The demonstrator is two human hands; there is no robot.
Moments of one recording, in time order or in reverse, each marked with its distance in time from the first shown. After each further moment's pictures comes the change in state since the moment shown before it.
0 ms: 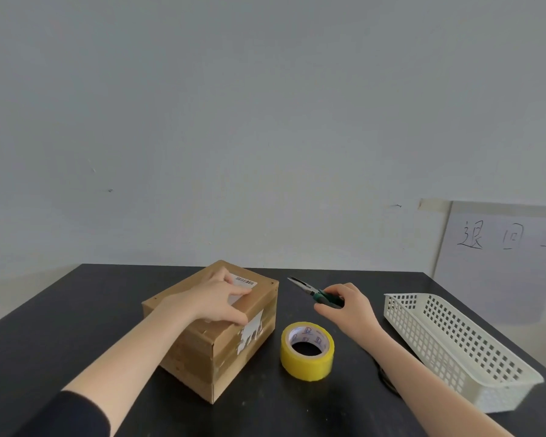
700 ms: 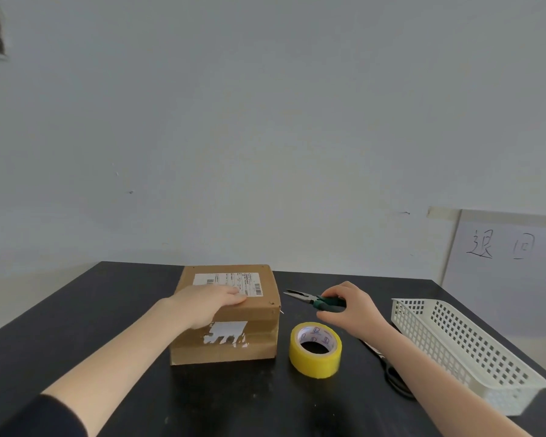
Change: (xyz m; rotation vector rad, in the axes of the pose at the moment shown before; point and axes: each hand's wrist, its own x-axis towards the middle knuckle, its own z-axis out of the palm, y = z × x) left_hand -0.034 -0.029 0.005 0.288 0.098 0.140; right_hand -0.007 -0.021 -0.012 -0.102 -0.115 -0.175
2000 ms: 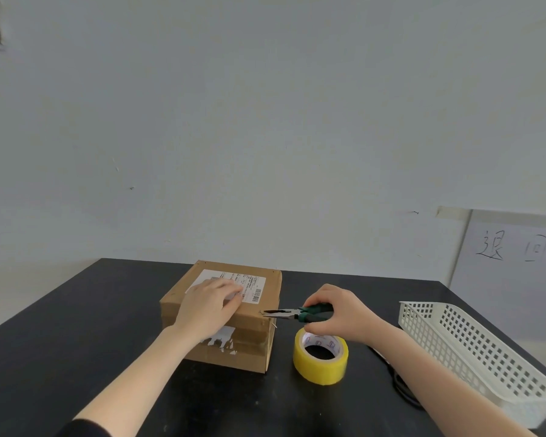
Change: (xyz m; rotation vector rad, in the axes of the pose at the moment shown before) left_hand 0.028 -0.007 0.048 -0.275 0.463 -0.207; right_hand 0.009 -0.032 0.002 -0.010 -0.232 -0.157
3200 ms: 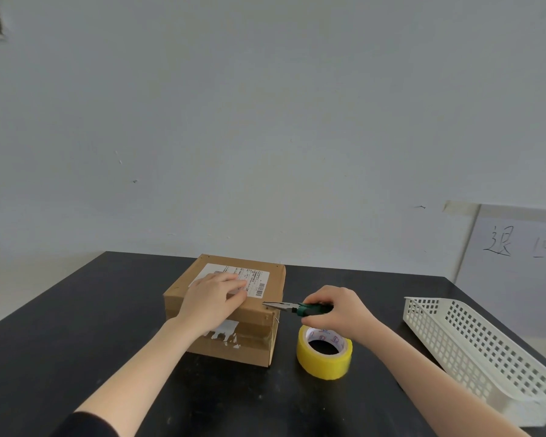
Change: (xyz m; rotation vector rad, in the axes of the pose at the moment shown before) left_hand 0.001 -0.002 0.000 -0.042 -0.045 -0.034; right_hand 0.003 -0.005 0.016 0.074 0.030 0.078
